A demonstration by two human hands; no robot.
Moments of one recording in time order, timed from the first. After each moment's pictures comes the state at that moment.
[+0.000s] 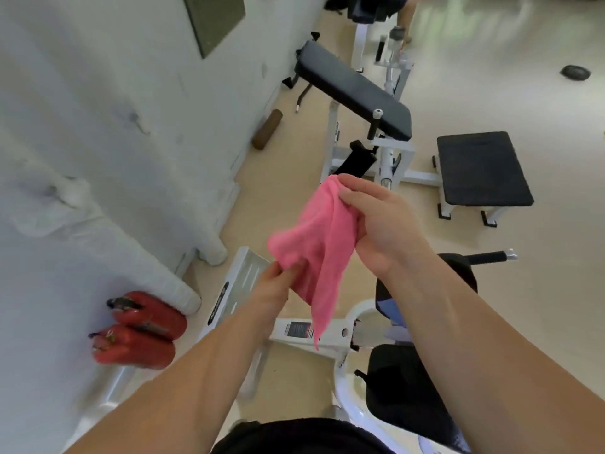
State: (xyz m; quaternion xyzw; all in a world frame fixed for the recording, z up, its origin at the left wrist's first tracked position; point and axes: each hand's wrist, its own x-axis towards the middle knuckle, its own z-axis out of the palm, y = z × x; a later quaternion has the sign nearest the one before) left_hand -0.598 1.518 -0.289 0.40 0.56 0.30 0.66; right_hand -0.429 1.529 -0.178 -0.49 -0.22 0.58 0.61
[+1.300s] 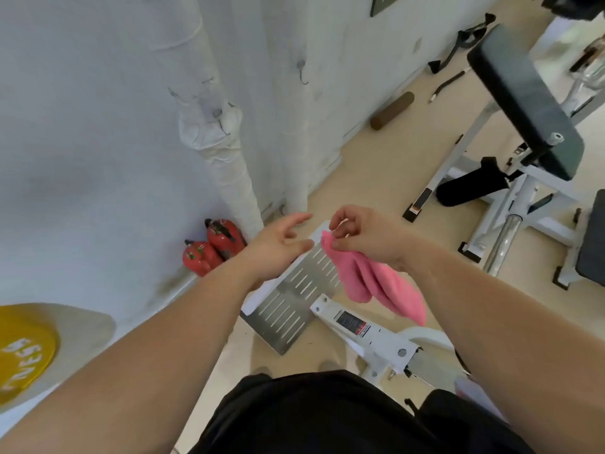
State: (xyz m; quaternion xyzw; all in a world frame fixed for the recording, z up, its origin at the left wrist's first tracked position) left_hand -0.798 1.547 -0.287 0.49 0.65 0.30 0.50; right_hand -0.593 1.628 -0.278 -0.45 -0.68 0.57 0.11
